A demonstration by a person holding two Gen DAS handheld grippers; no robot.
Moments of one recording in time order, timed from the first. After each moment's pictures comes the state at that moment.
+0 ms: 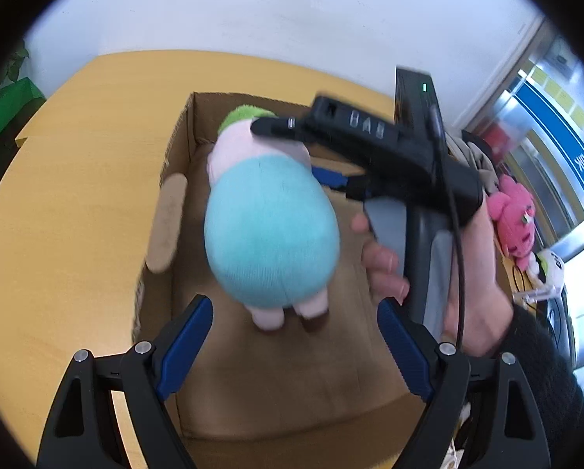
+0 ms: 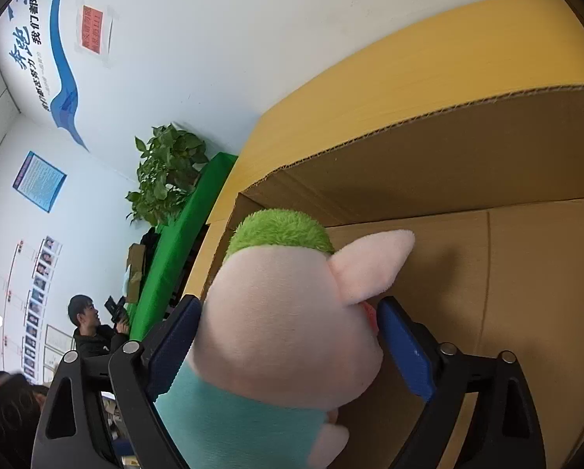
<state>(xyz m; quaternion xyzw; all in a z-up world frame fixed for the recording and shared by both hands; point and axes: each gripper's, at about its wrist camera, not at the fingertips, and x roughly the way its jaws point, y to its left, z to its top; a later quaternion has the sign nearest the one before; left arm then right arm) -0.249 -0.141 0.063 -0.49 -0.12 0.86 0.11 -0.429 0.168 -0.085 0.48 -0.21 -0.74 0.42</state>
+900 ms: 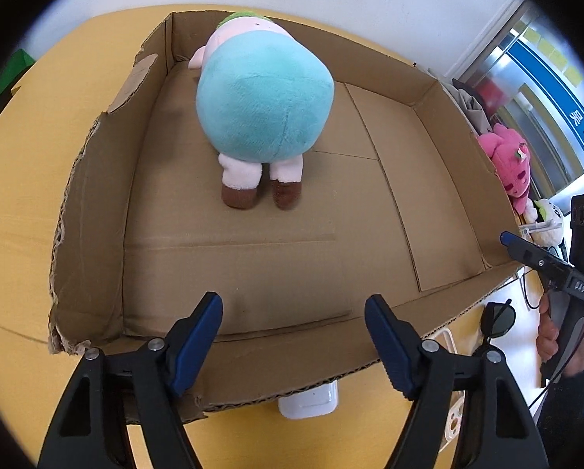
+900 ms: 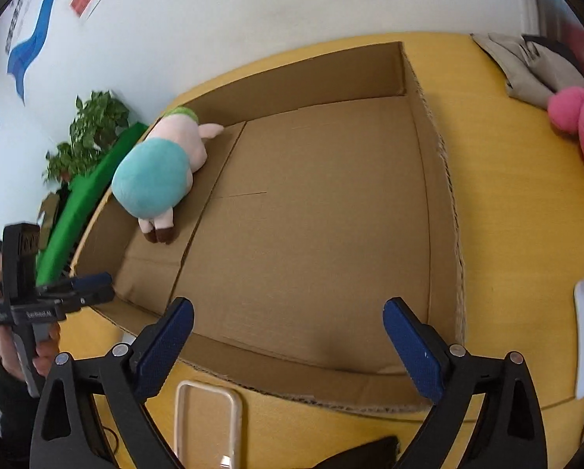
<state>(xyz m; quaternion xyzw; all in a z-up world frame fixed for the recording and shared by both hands) -0.205 -0.091 -0.027 -0.54 -0.11 0.83 0.13 -0.222 0.422 -0.058 0.49 -0.05 -0.83 0.27</state>
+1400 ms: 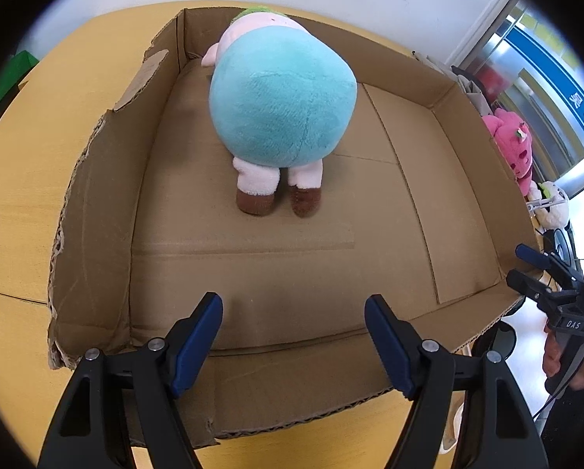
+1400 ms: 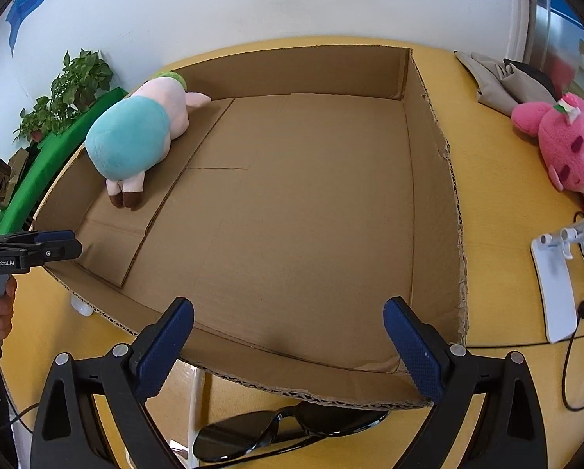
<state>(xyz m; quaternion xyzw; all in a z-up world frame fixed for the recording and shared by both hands) -0.158 -0.072 -0.044 -0.54 -0.10 0.83 0.12 -0.177 0.420 -0.061 0.49 0.04 -0.84 0.22</state>
